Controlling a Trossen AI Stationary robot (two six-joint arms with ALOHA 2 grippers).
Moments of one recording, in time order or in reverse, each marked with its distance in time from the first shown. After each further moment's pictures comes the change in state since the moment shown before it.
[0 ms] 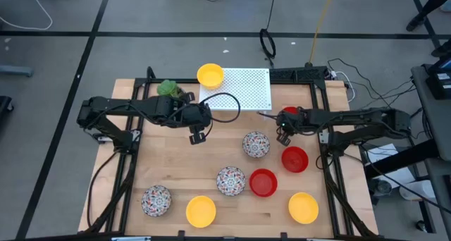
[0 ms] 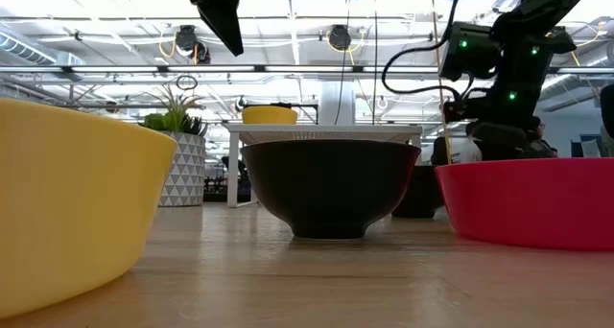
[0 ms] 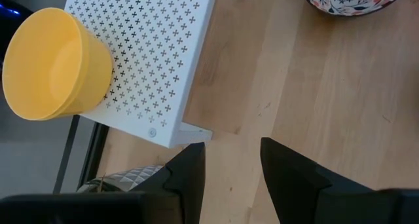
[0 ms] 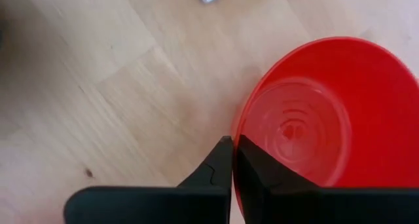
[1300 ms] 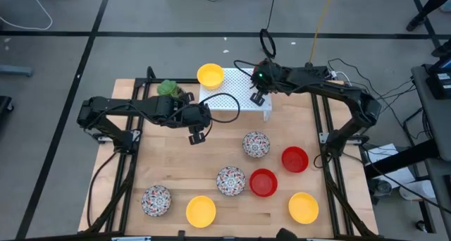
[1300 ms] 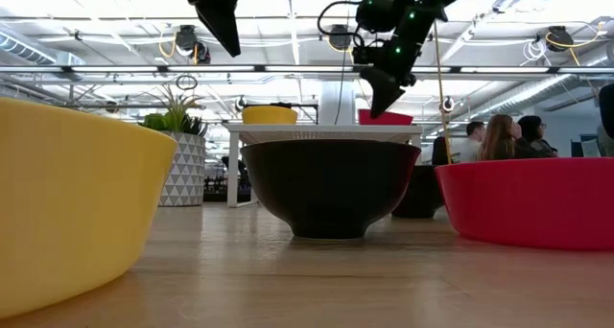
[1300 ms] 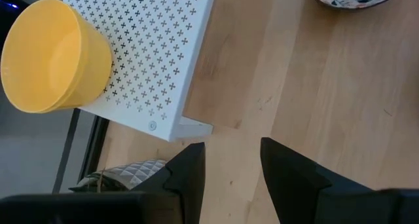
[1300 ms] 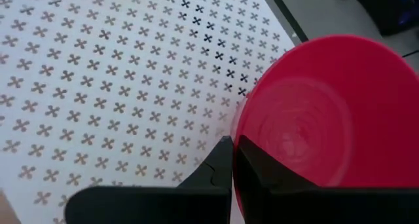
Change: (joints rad) left arm 0.000 0.000 0.000 -0.022 0.000 -0.014; right arm -0.253 0.408 0.759 -0.040 0.015 -0.387
